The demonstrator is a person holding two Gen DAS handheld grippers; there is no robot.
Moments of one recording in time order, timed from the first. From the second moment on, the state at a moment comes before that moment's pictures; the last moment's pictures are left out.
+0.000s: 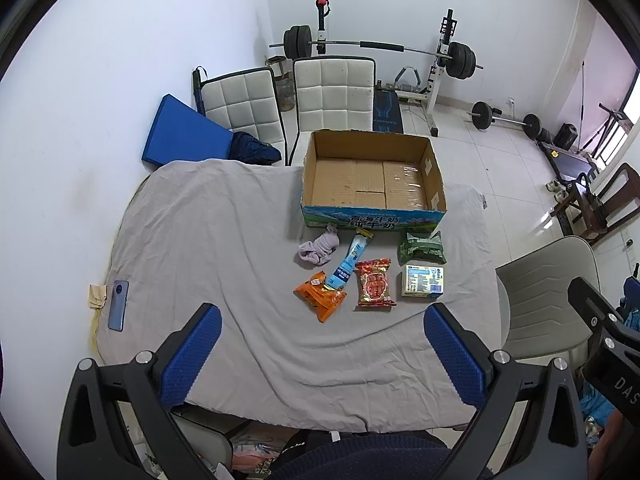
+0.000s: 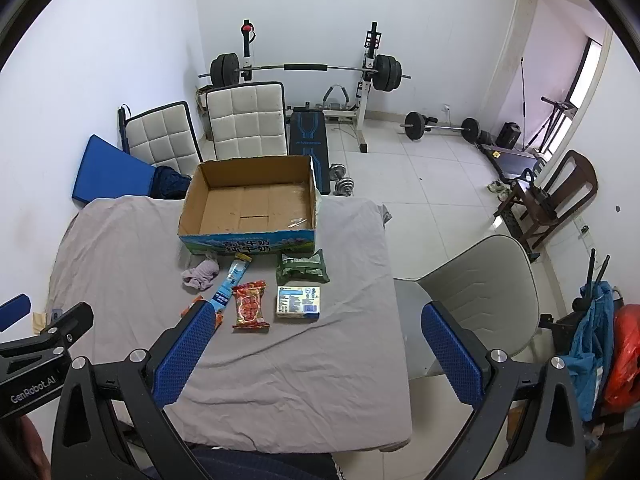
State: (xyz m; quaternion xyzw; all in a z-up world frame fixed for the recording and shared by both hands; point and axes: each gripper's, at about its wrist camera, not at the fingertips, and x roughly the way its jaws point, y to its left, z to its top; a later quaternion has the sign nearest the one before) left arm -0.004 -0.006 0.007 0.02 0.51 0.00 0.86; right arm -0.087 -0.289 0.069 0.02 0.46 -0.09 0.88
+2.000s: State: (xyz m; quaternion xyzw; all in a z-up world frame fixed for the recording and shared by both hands) left arm -0.005 -0.001 -0.008 0.01 0.53 -0.01 0.85; right arm -0.091 -0.291 0.054 0.02 0.49 -0.08 0.87
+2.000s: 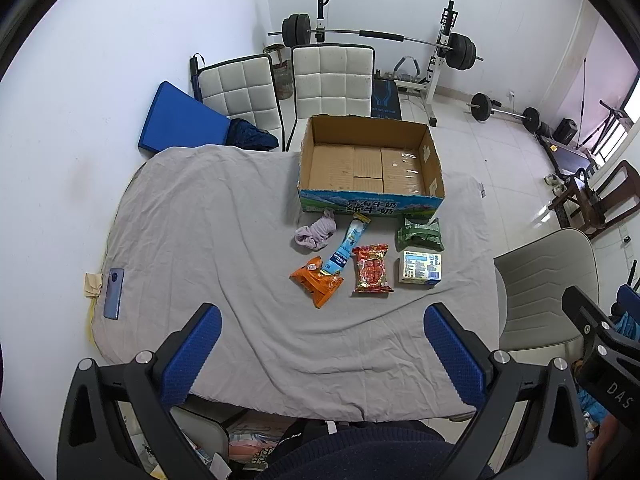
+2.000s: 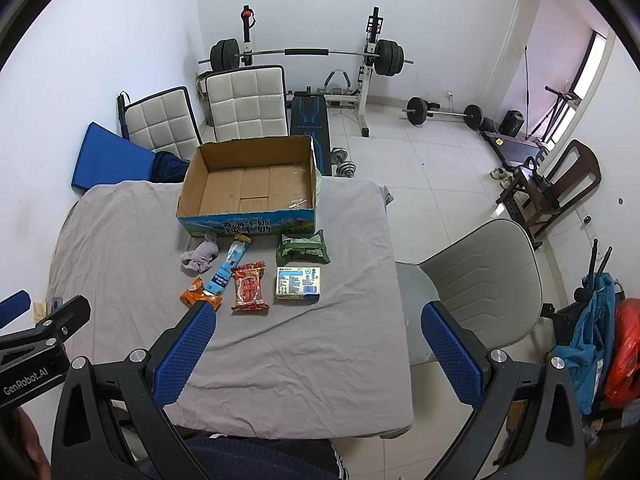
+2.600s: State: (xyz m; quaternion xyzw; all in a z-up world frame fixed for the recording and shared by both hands) left arm -0.008 0.000 -0.006 0.01 0.53 -0.01 0.85; right arm -0.093 -0.288 0.054 0.02 0.49 -0.08 0.87
